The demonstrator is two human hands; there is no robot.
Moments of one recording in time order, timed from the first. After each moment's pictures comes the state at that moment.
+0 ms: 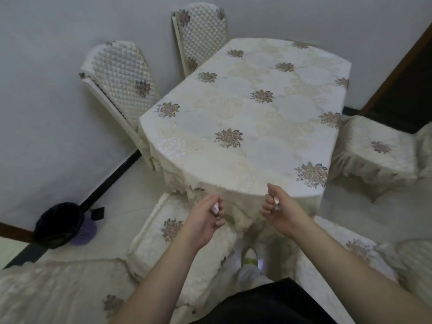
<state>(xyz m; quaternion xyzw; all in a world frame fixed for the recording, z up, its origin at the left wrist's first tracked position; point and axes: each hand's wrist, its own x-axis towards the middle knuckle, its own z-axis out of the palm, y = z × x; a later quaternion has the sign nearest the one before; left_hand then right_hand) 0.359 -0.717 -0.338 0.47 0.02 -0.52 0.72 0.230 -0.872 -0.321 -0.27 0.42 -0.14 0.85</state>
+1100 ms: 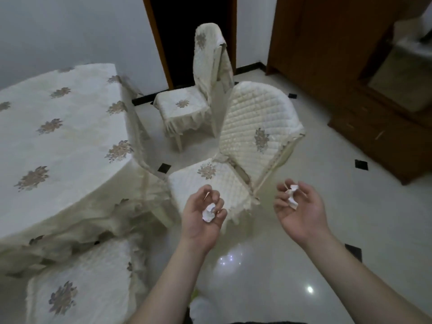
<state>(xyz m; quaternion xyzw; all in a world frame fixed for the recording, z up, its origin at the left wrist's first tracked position) -0.102 -0.687 -0.275 0.32 -0.11 -0.78 0.53 -0.309 -0.673 -0.279 0.00 0.26 -0.66 0.71</state>
